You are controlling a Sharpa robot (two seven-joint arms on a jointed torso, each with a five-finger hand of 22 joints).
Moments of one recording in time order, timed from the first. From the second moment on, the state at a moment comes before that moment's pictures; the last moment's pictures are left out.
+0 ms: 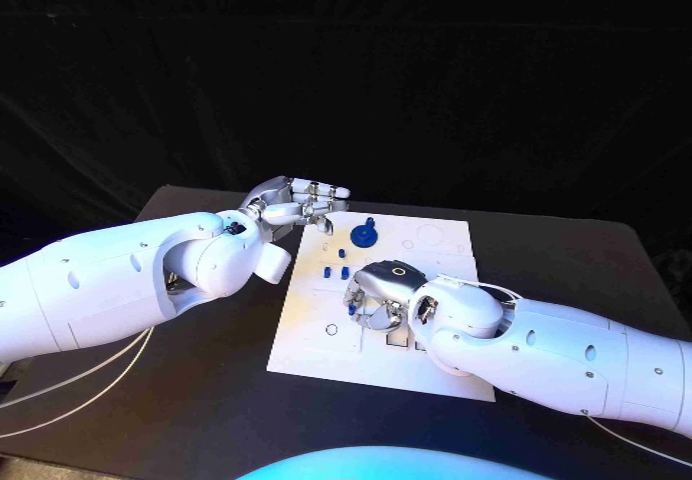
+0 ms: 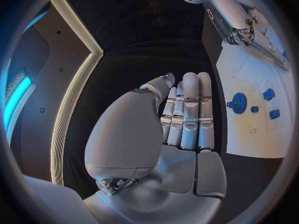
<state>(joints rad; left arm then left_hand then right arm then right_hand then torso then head) 1.18 -0.92 0.00 1.61 -0.10 -0.25 0.23 1.46 -0.17 0.40 0.08 0.17 1.03 0.18 0.07 0.12 1.15 0.11 0.17 0.15 1.21 0.02 0.90 0.40 0.17 0.98 0.11 0.90 0.58 1.08 -0.54 -0.13 1.52 -1.67 -0.28 -0.20 1.34 -0.18 0.42 0.05 0.23 1.09 0.16 0.07 0.14 1.12 0.10 0.06 0.10 1.47 0.01 1.33 1.21 0.06 1.42 0.12 1.27 1.31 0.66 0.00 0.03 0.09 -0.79</state>
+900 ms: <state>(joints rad) 1.18 -0.92 0.00 1.61 -0.10 -0.25 0.23 1.46 -0.17 0.40 0.08 0.17 1.03 0.18 0.07 0.12 1.15 0.11 0.17 0.15 1.21 0.02 0.90 0.40 0.17 0.98 0.11 0.90 0.58 1.17 -0.80 -0.11 1.64 -1.64 -0.33 -0.21 1.33 -0.19 0.33 0.06 0.26 1.04 0.13 0.07 0.13 1.05 0.10 0.10 0.09 1.46 0.02 1.29 1.14 0.06 1.39 0.12 1.22 1.31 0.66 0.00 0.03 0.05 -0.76</state>
